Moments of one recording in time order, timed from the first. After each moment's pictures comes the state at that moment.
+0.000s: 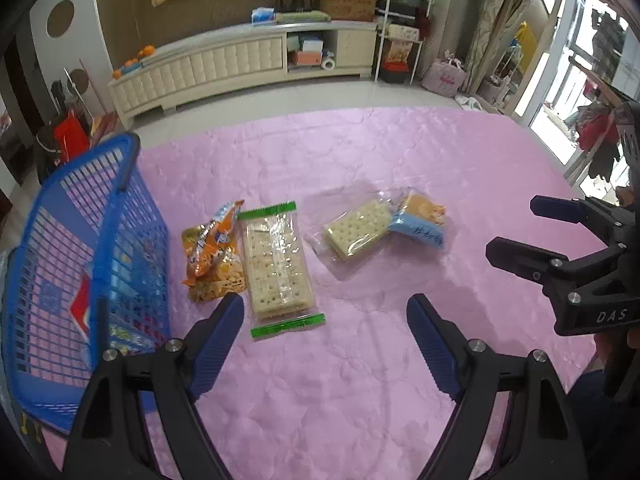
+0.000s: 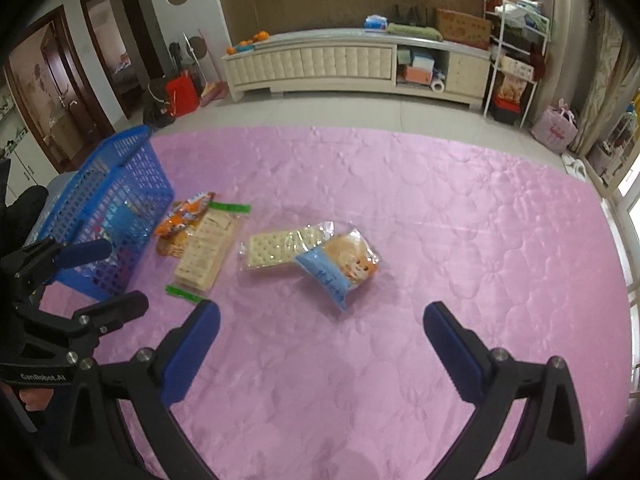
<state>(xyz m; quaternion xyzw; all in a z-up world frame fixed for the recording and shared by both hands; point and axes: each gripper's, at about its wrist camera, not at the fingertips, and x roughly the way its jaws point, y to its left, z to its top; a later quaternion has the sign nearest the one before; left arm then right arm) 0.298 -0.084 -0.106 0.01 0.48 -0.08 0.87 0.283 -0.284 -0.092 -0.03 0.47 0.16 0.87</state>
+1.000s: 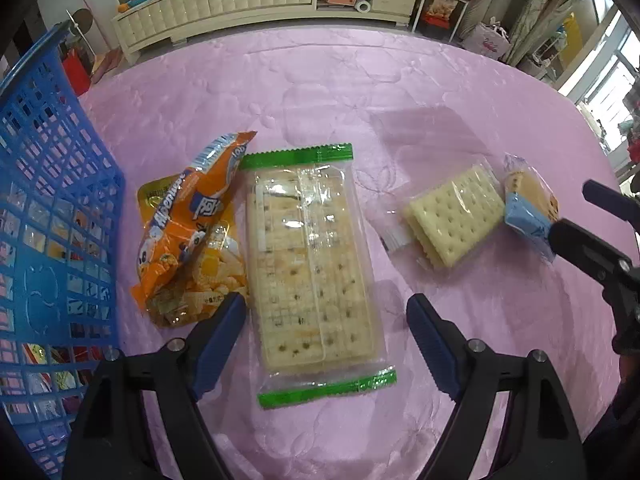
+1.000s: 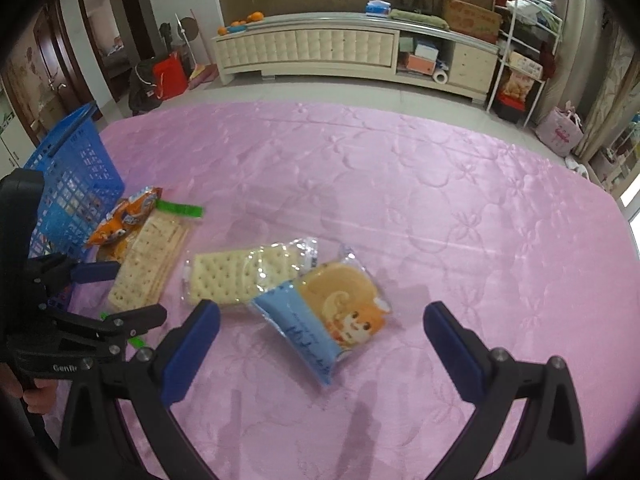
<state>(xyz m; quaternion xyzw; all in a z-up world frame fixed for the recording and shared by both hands) 0.367 -0.064 -0.198 -0.02 0.57 -0.04 0.82 0.346 -0.277 -0.144 -0.05 0.48 0.15 0.86</state>
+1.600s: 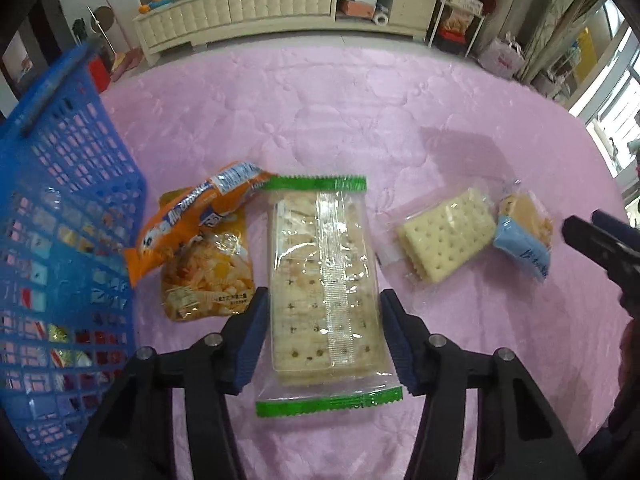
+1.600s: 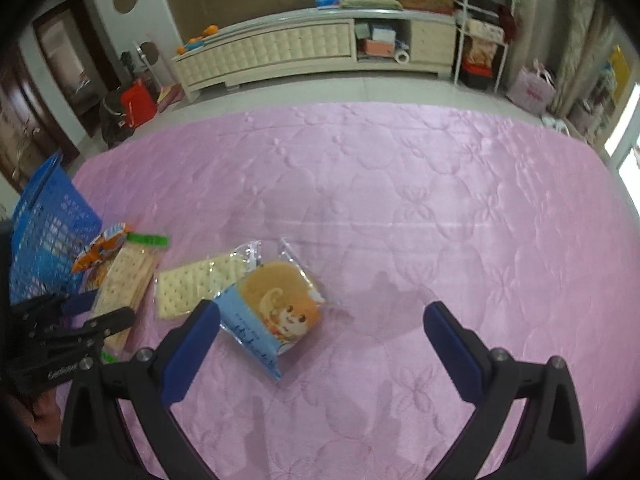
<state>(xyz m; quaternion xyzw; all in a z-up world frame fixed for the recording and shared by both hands) 0.364 -0.070 -0.172 -0.03 0.55 -0.01 0.83 0.361 -0.317 -0.142 0.02 0.50 0.10 0.86</state>
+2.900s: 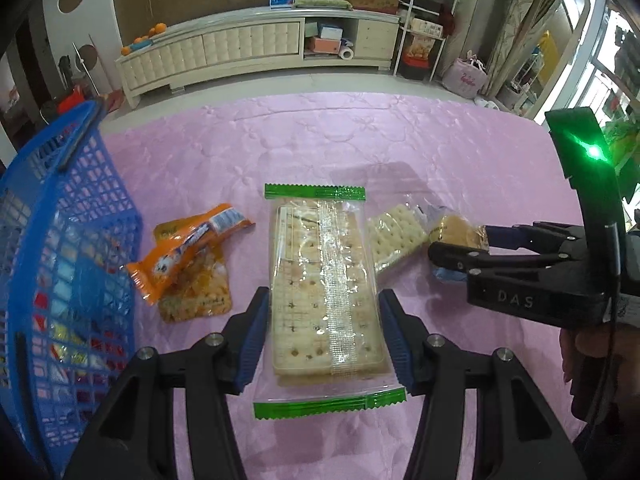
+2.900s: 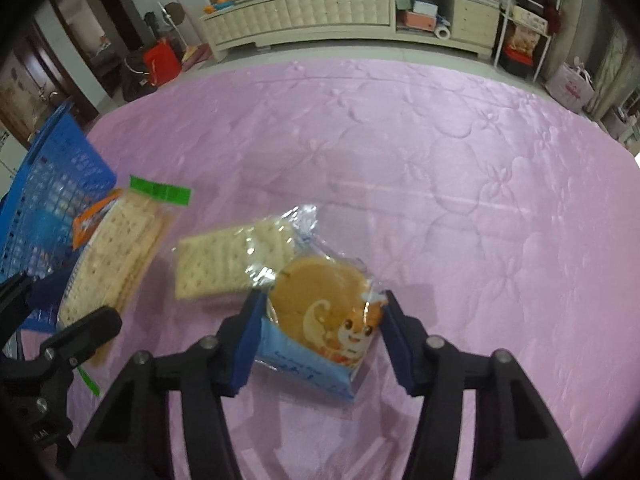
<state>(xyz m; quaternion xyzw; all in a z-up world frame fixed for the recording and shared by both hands) 0.327 -0.086 -0.146 -0.01 0.49 -0.05 0.87 0.354 -0.268 -0.168 -0.01 0.54 0.16 0.83</state>
